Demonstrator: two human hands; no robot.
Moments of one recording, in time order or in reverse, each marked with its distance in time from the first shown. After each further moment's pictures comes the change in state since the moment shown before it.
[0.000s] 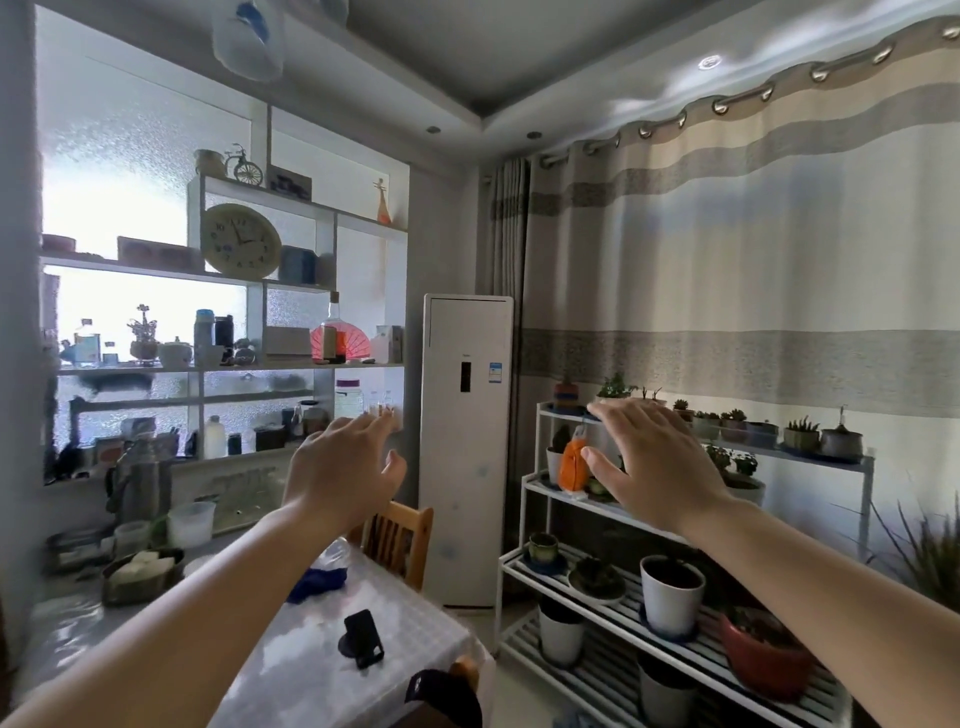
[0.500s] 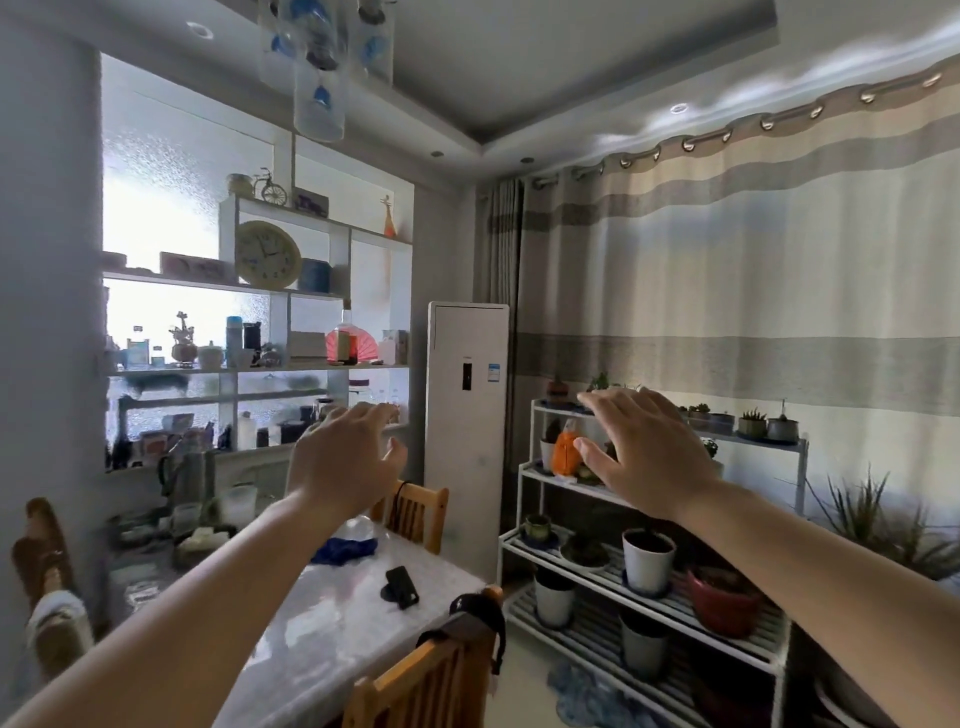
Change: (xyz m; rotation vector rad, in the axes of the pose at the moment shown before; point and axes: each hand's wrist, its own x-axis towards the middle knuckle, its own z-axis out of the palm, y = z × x) left_hand -0.117 -0.025 -0.213 -0.045 0.016 -0.022; right_hand -0.092 -0.158 -0.183 -0.063 -0.018 -0.012
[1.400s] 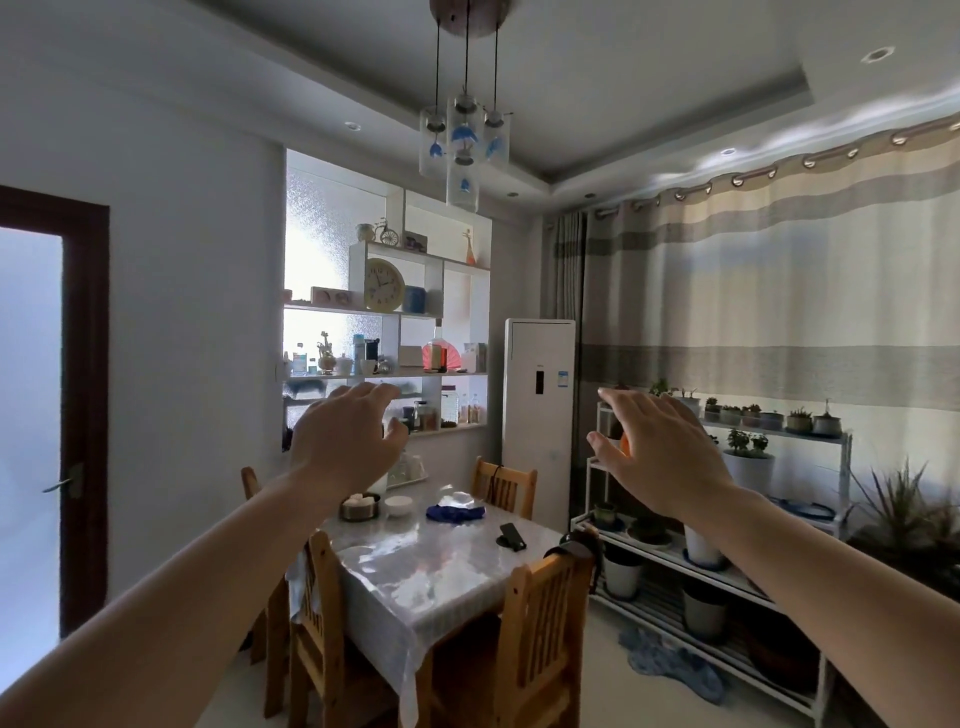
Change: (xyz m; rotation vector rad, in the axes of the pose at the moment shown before) left_hand -0.226 -0.124 -0.417 0.088 0.022 -0.023; right_hand -0.147 -0.332 -0.279 0.124 0.003 0.088
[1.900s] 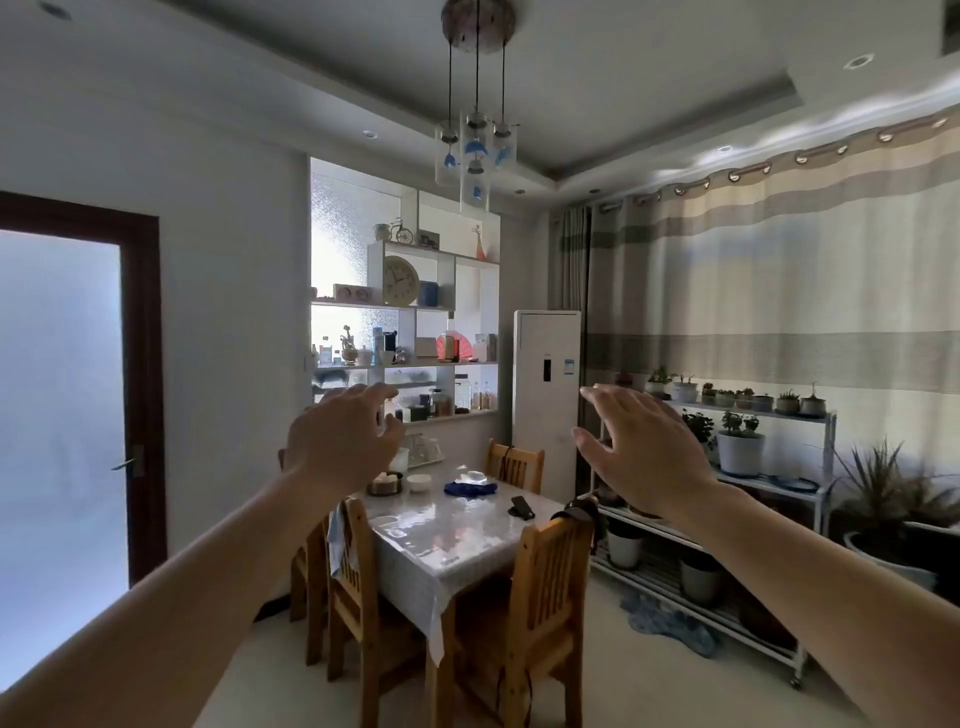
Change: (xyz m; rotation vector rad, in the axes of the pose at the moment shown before) left_hand -0.098 0.017 -0.152 -0.024 -0.036 -0.085; right_hand -0.098 -0.078 -0.117 0.048 -0.051 -0.007
